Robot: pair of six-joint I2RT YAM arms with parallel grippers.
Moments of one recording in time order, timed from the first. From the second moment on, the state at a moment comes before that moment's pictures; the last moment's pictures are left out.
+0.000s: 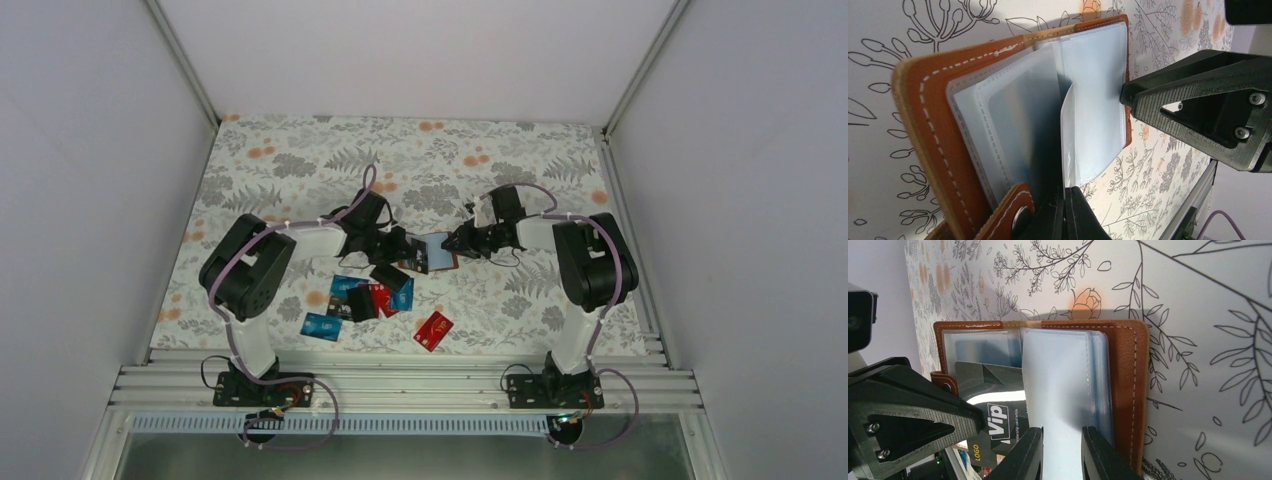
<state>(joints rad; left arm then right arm) -0.56 1.85 0.98 -0.09 0.57 -0.75 0.28 1.88 0.93 -0.12 -0.79 0.46</state>
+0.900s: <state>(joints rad) -0.54 1.91 1.05 -0.09 0.60 -0.75 0.28 1.88 0.91 -0.11 -0.80 0.44</state>
